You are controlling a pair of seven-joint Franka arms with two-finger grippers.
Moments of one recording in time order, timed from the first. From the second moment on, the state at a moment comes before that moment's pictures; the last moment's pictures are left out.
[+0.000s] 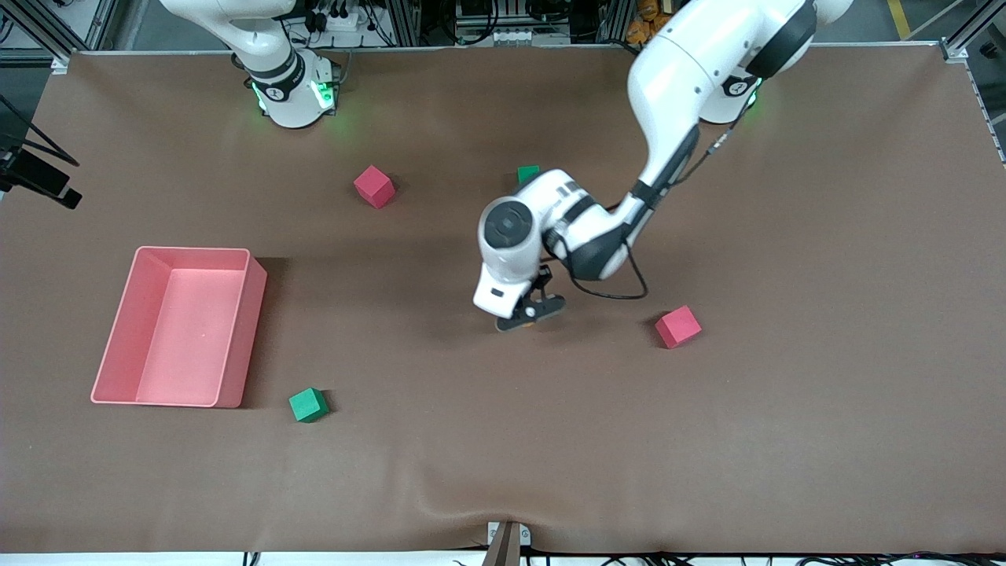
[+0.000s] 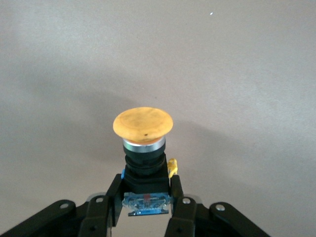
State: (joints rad) left arm -0.62 0.86 -0.28 -1.24 0.31 2.03 -1.35; right arm 0.02 -0.02 -0.10 -1.50 0.00 1.49 0.20
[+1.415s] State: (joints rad) left arm -0.94 1.06 -0.23 -1.34 1.55 2.02 -2.28; right arm -0.01 -0.03 -0.05 -1.50 0.00 1.47 0.10
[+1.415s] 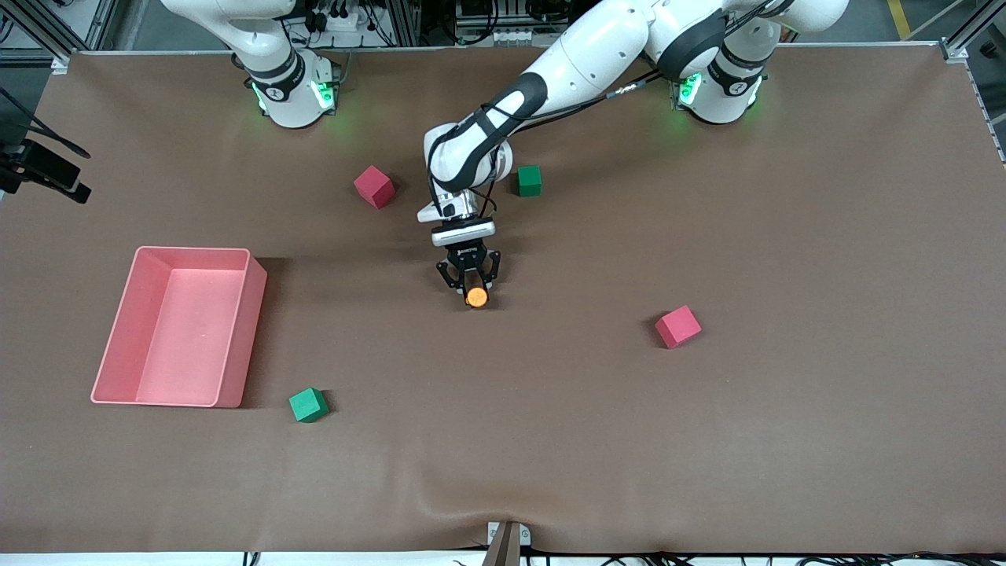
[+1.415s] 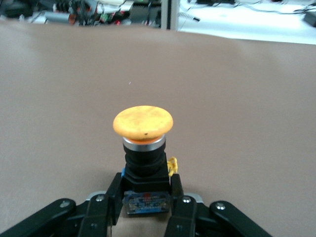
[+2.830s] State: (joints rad) left arm -0.96 0.69 -0.34 -1.27 0.72 1.72 -1.88; right arm -0.01 -0.03 -0.05 -1.50 0.00 1.47 0.10
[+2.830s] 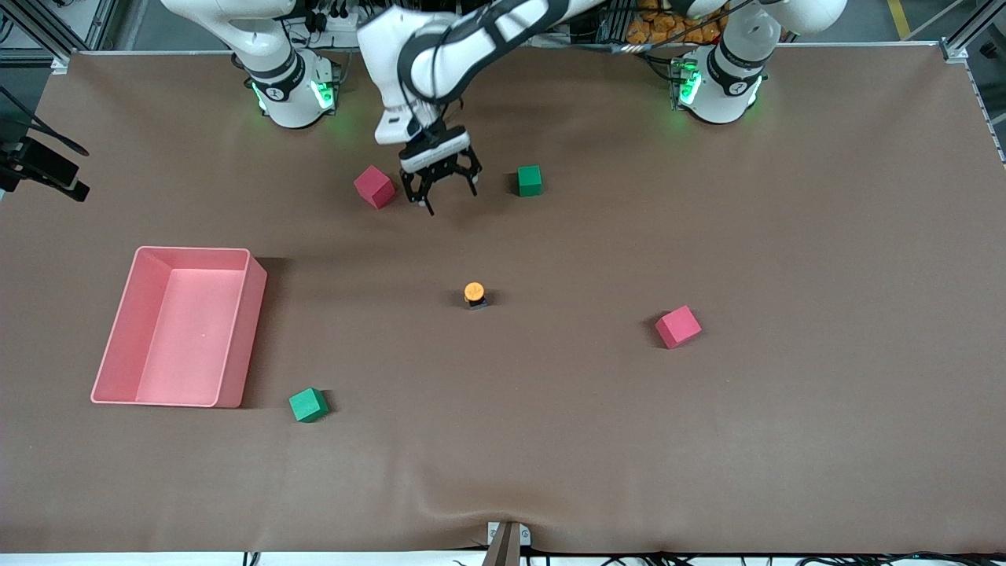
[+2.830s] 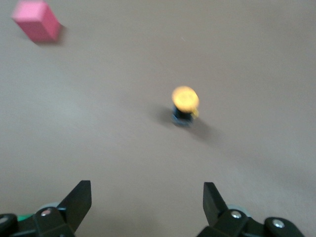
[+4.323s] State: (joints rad) left arm 0.22 0.07 -0.33 -1.42 0.00 1.43 -0.30; right arm -0.01 -0.03 -0.05 -1.50 0.00 1.47 0.10
